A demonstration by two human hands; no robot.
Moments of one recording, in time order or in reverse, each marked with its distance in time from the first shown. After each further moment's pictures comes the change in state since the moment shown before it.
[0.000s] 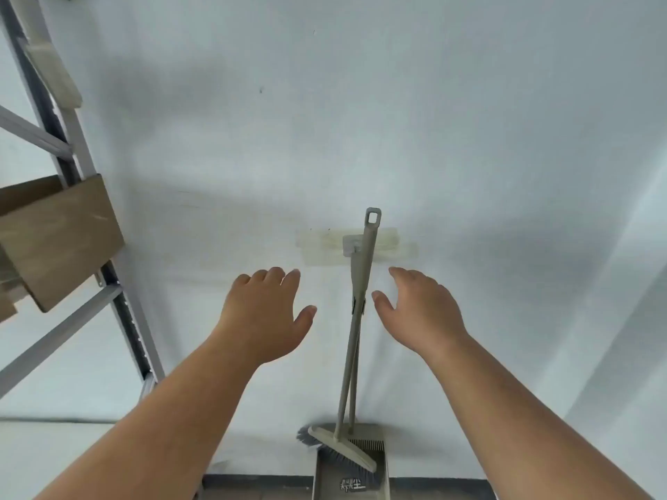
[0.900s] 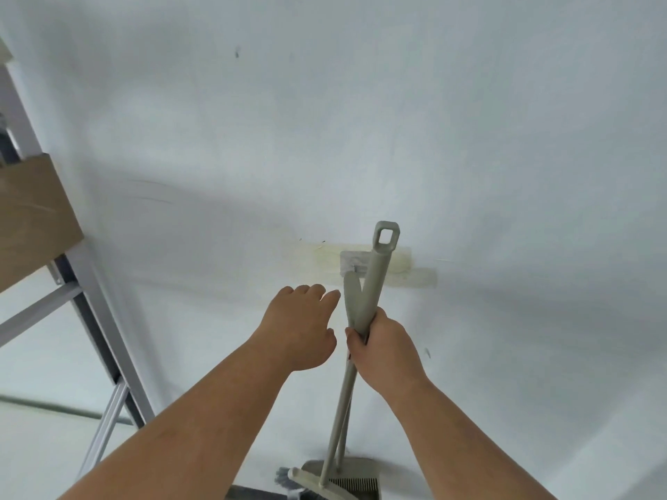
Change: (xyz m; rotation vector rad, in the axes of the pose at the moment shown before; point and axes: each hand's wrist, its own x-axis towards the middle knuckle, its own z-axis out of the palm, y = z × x) left_hand 0.122 0.054 0.090 -0.068 -0.088 0.087; right_hand 0.081 0.035 0.108 0.488 -0.191 0.061
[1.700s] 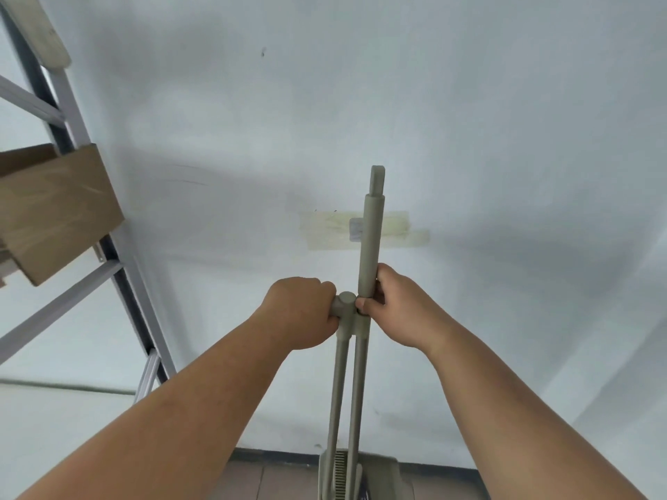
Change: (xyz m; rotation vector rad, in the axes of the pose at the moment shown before) left_hand -0.092 -0.006 -0.036 0.020 -0.038 0.082; right_hand -0.085 -0.057 -0.046 0.082 -0.191 -0.105
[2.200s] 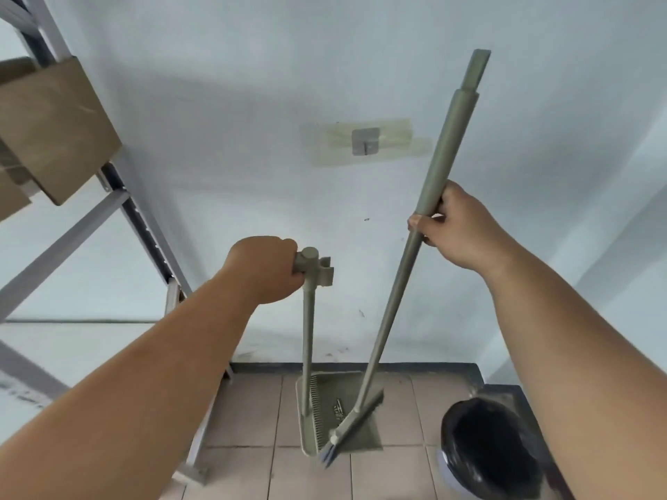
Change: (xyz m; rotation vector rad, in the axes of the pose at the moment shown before) left_hand -0.101 -0.035 0.026 0.025 -0.166 -0.111; right_hand -0.078 0.006 -0.006 0.093 0.233 0.146
